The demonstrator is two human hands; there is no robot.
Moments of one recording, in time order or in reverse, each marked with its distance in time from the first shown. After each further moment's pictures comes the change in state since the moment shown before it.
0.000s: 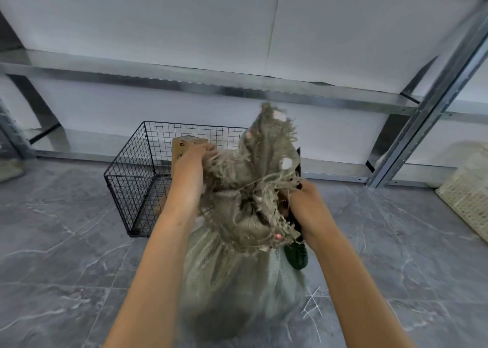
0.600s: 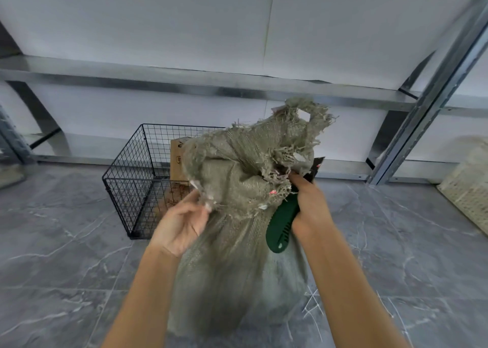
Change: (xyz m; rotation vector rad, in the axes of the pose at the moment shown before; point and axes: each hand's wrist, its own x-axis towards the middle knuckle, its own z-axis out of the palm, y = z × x) left_hand 0.014 -0.085 -0.044 -0.821 -0.550 -0.299; right_hand 0.020 0.011 0.002 0.540 0.288 0.188
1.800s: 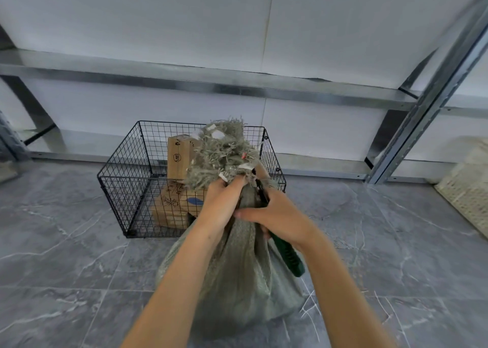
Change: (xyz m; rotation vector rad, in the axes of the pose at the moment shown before) left_hand 0.031 -0.033 0.079 0.961 0.504 0.045; right_hand -0.006 0.009 -0.002 -0.910 -0.584 -0.183
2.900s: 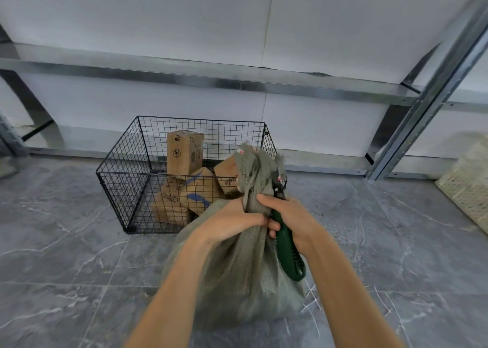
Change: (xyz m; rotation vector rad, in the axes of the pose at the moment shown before) left_hand -0.006 -0.022 -0.001 0.170 -0.486 -0.020; right_hand 0.013 0.038 -0.002 0.605 0.142 0.297
